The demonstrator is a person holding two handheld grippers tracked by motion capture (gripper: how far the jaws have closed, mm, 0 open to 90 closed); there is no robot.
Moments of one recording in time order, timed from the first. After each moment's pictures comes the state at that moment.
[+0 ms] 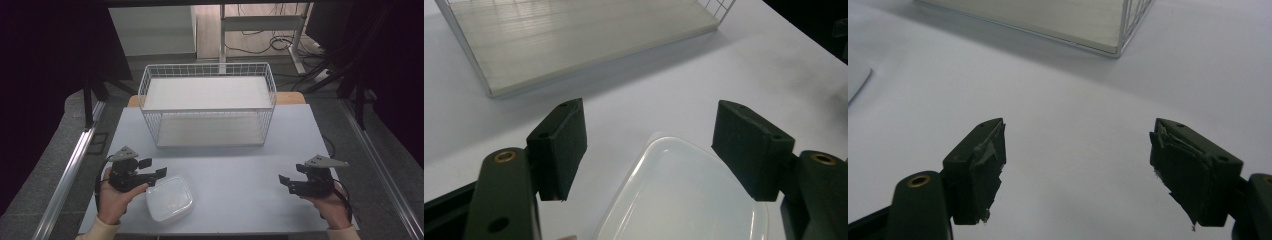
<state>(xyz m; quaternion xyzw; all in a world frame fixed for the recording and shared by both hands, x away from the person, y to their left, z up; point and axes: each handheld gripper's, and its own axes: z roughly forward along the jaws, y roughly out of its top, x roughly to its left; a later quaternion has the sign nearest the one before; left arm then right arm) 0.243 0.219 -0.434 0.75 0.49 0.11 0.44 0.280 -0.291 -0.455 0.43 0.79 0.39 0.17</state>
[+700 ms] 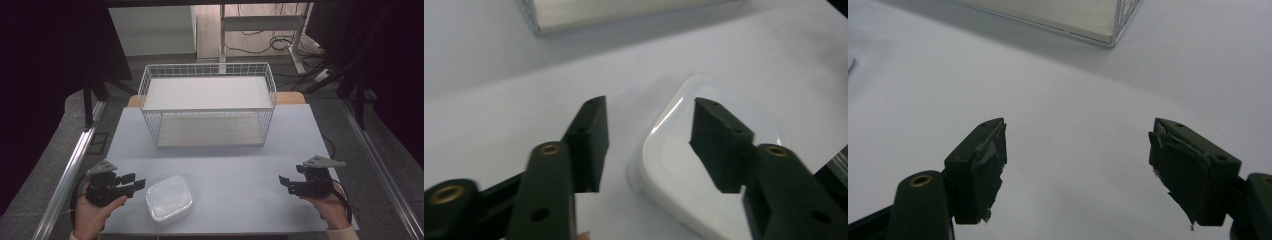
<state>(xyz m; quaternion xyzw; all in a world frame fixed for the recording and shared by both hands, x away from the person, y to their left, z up) 0.207 0.264 -0.450 0.74 0.53 0.09 0.40 0.281 -0.289 -0.459 0.44 0.80 0.37 0.17</state>
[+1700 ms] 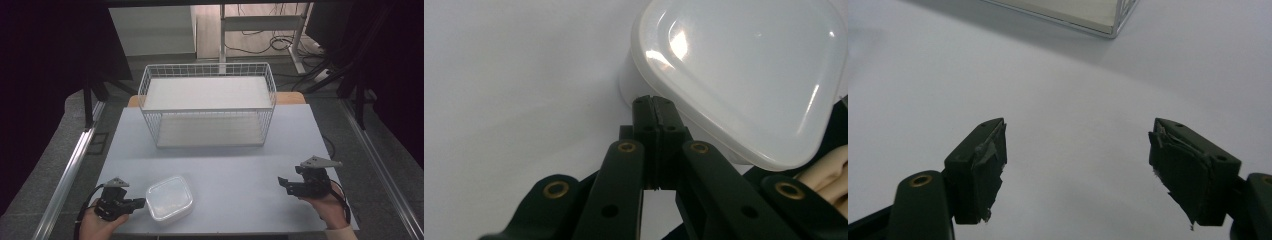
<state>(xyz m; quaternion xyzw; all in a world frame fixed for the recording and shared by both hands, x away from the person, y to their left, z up) 0.200 0.250 -0.492 0.78 0.53 0.02 0.32 0.282 -0.287 -0.464 0.44 0.80 0.36 0.17</state>
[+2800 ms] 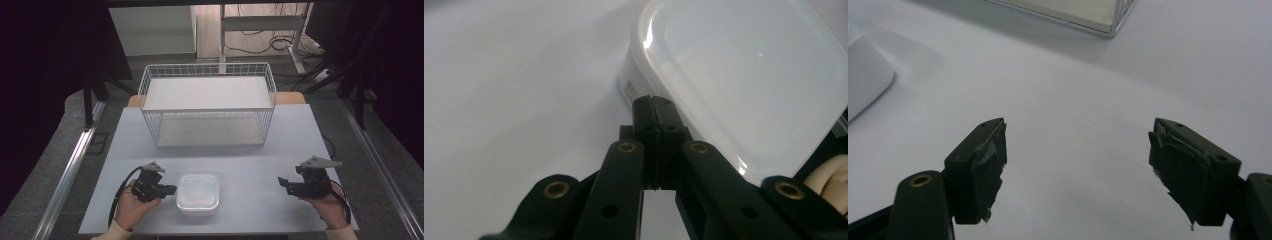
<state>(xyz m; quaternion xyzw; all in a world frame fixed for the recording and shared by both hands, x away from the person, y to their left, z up) 0.253 0.175 -0.486 0.83 0.46 0.00 0.32 0.282 -0.287 -0.464 0.44 0.81 0.36 0.18</state>
